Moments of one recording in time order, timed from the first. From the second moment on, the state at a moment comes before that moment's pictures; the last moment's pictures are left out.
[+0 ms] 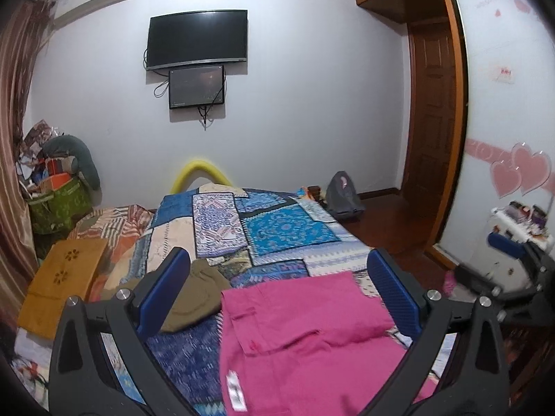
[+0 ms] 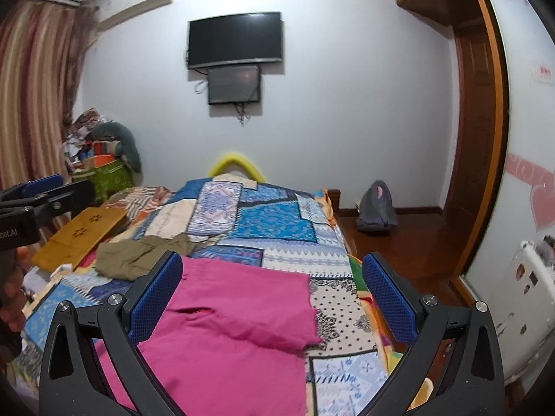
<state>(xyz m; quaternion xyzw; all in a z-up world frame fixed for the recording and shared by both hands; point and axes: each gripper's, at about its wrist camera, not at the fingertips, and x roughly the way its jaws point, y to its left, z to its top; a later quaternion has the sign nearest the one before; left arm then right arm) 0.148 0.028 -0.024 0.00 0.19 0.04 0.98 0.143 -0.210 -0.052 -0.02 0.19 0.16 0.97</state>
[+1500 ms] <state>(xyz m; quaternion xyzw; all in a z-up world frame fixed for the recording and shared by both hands) 0.395 0.151 -0.267 -0.03 0.51 0.02 0.86 0.412 -0.154 -0.251 -0.10 0.47 0.25 0.84</state>
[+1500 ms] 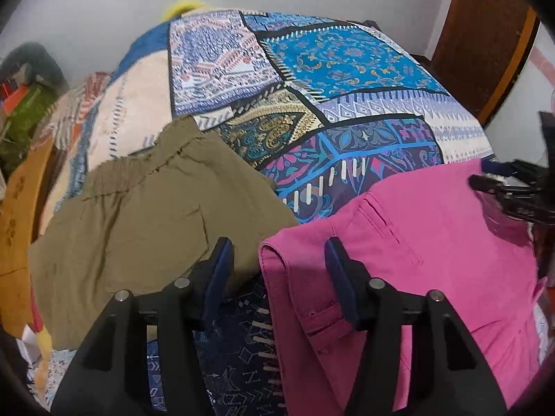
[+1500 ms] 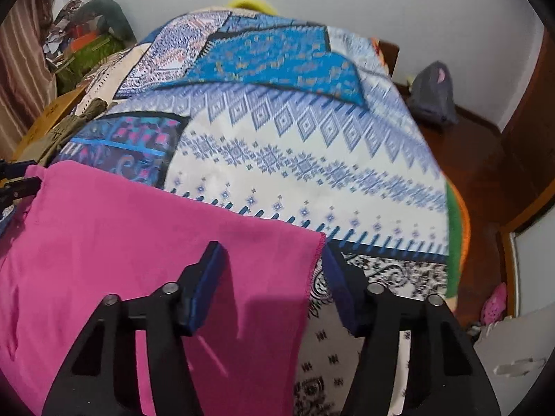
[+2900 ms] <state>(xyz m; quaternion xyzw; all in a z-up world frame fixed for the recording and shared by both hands) 0.304 0.099 -0.126 0.02 0.40 0.03 0.92 0.322 -0.192 -0.106 -0.01 0.32 0.28 0.90</state>
